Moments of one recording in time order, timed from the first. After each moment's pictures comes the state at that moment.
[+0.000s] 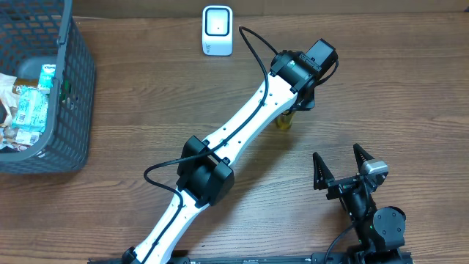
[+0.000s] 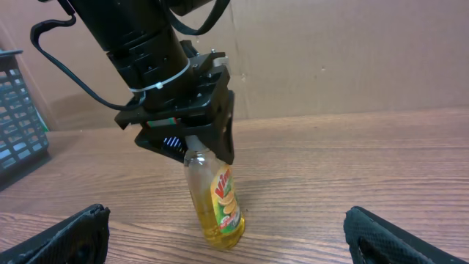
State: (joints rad) left arm -0.78 2.50 2.56 -1.34 -0.12 -0.76; right arm 0.17 0.01 0.02 -0.03 -0.09 0.17
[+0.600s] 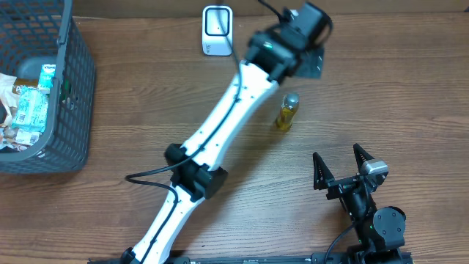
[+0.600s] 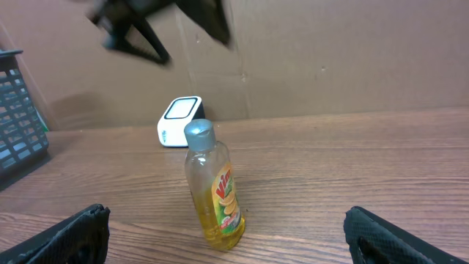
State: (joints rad) left arm -0.69 2.50 2.94 -1.37 -0.17 -0.51; right arm 0.17 0.01 0.02 -0.03 -0.09 0.17
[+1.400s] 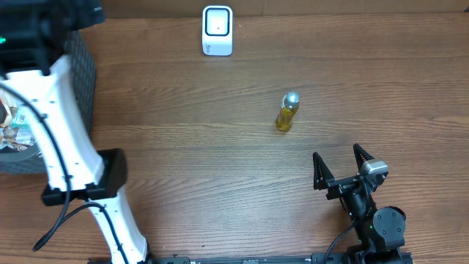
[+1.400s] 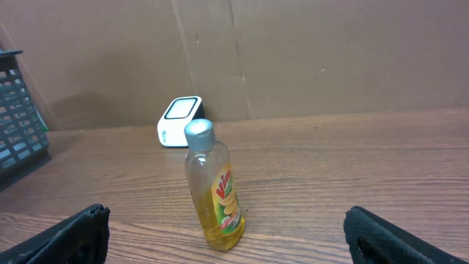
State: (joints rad) left arm 0.11 2.19 3.13 -1.65 -0.29 -0.17; right arm 0.17 0.01 0.02 -0.03 -0.09 0.17
